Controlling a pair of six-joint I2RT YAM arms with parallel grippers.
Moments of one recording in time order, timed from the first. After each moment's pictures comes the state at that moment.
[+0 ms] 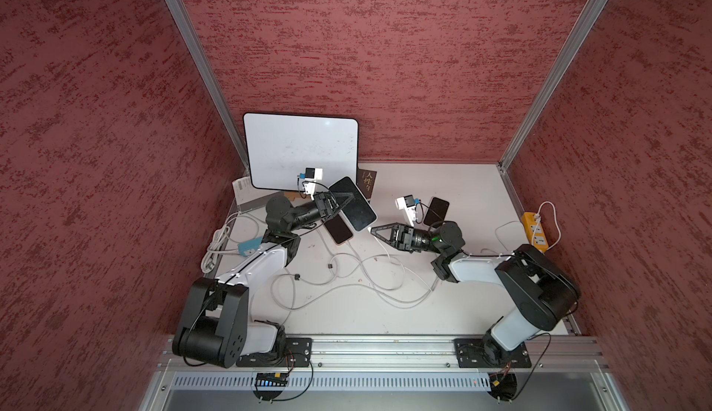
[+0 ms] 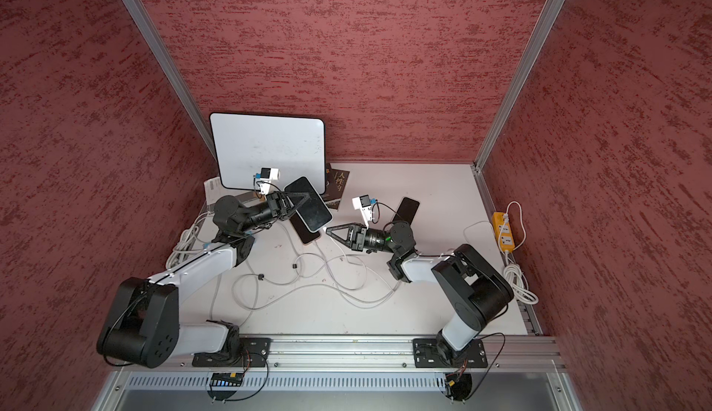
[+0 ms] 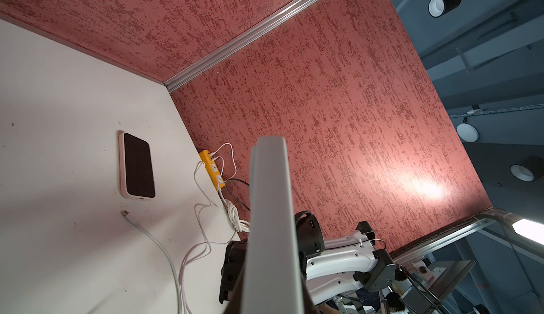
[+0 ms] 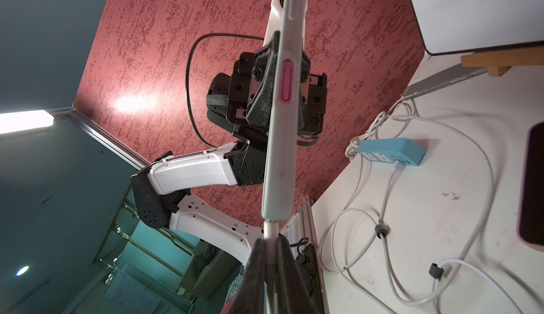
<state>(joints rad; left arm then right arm) -0.20 1.35 0.68 0.92 0.97 -1.29 0.60 1.63 0.61 1.37 -0.82 1.22</state>
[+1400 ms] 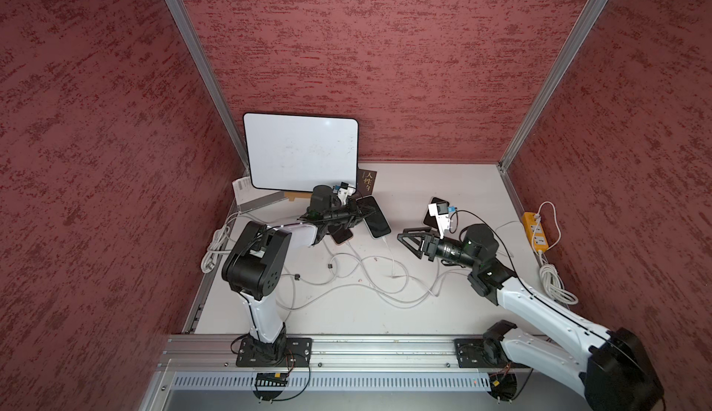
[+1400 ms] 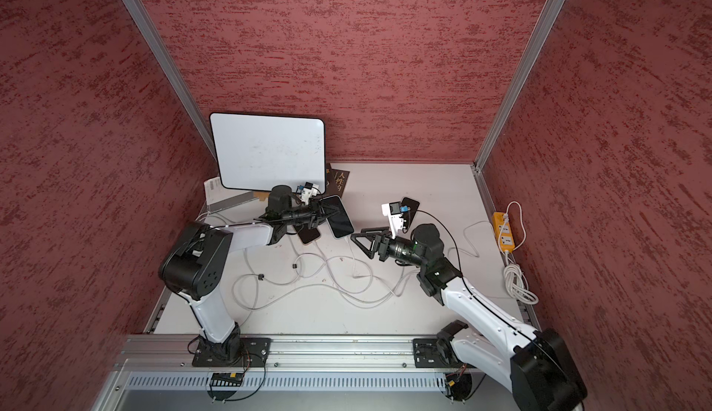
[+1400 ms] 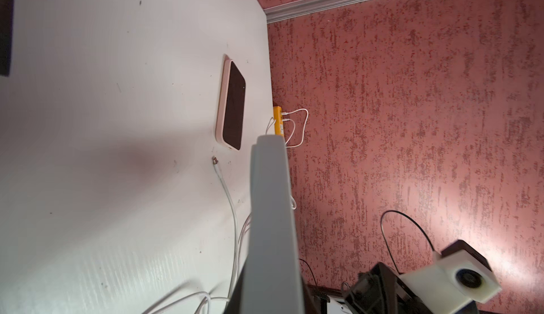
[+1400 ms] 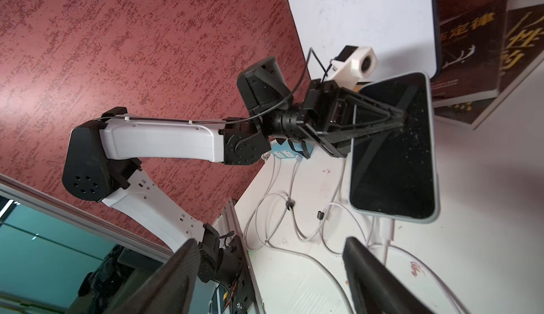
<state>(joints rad) -0.35 1.87 0.95 0.53 0.87 -1.13 0.50 0.97 0.50 0.38 -0.62 0.72</state>
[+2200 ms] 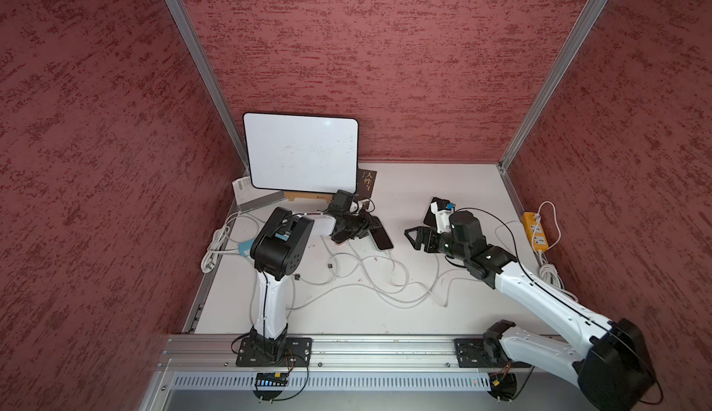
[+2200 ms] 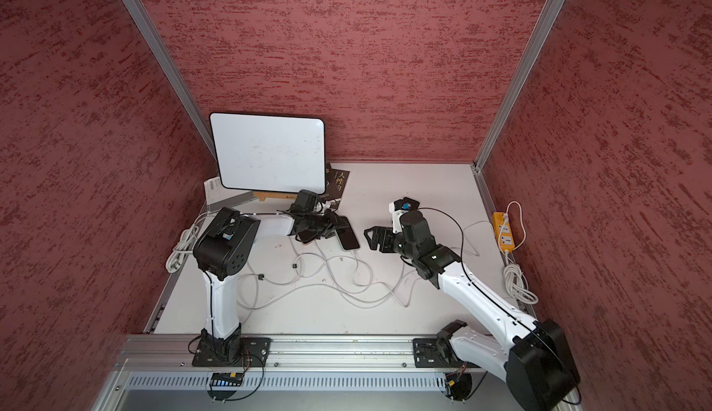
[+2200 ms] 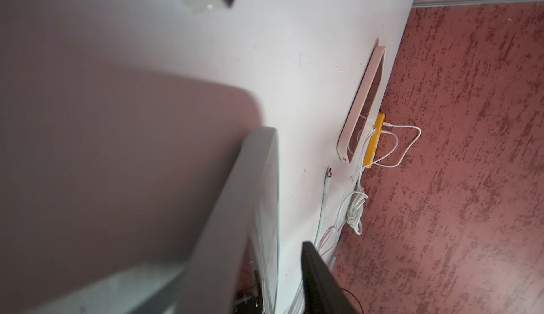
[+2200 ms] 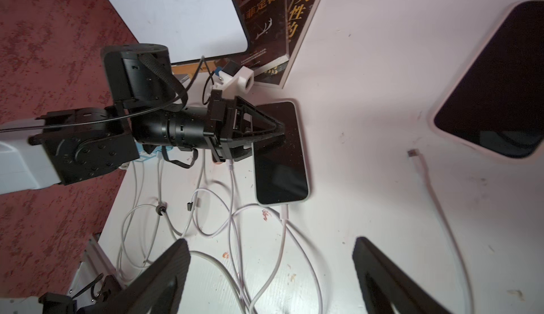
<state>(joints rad) -0.42 2.06 1.16 0.05 0.69 -1.00 0.50 1.13 0.73 -0.21 -0.17 0.57</state>
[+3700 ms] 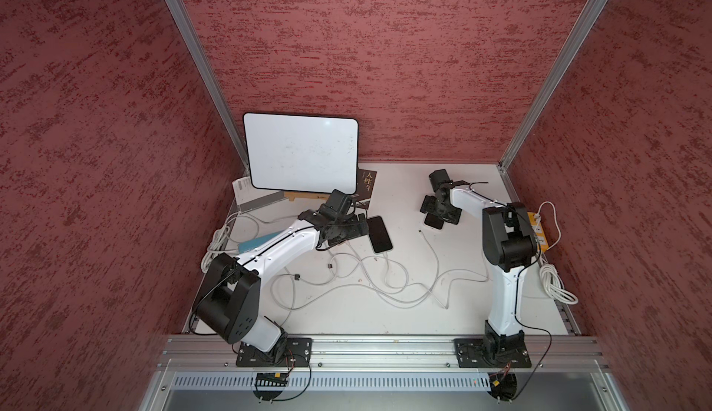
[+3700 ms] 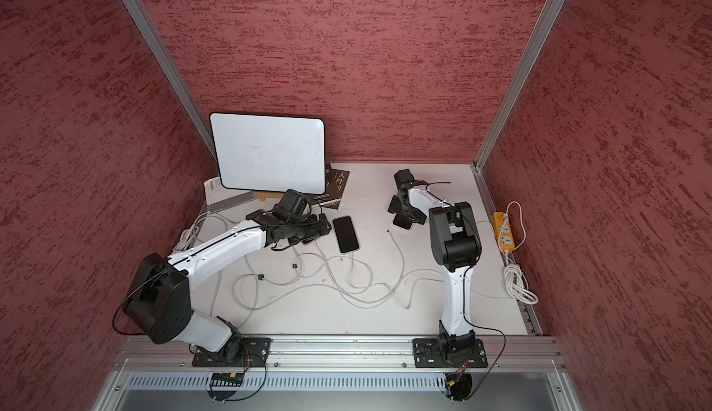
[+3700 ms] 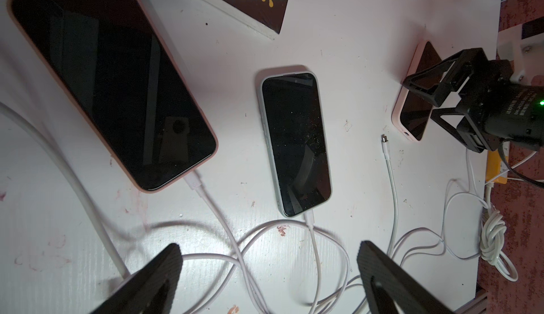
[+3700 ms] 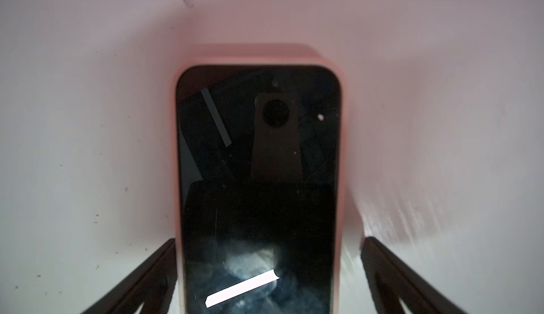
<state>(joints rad) -0.54 1.52 1.08 -0.53 0.10 -0.74 0.20 2.14 1.56 -0.69 0.16 0.62</state>
